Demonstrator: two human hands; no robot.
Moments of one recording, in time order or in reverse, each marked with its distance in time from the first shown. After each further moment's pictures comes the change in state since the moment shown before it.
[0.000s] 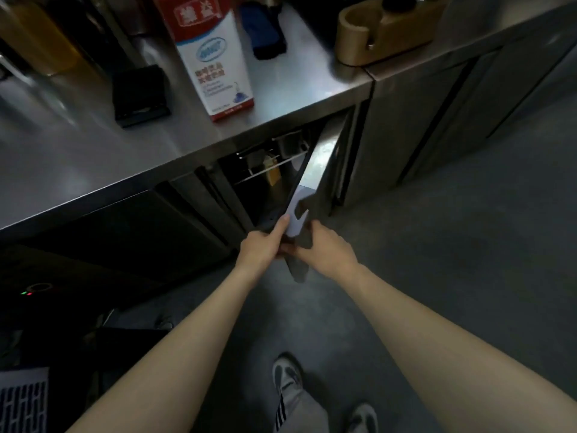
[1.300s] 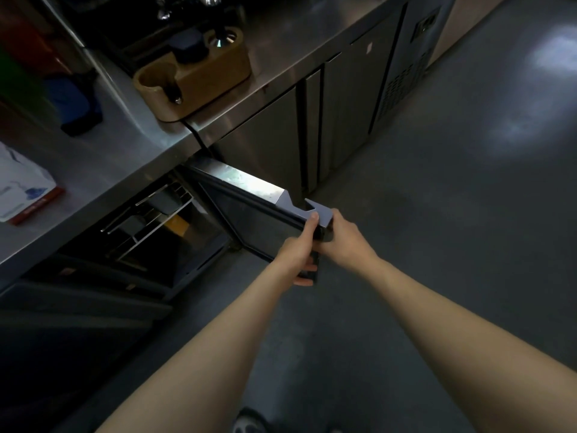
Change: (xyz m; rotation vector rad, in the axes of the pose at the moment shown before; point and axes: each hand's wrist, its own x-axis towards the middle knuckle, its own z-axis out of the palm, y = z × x) left_hand -0.009 0.156 0.285 0.116 -0.455 -0.118; right_hand -0.007 0.233 -0.179 0.411 0.318 0.110
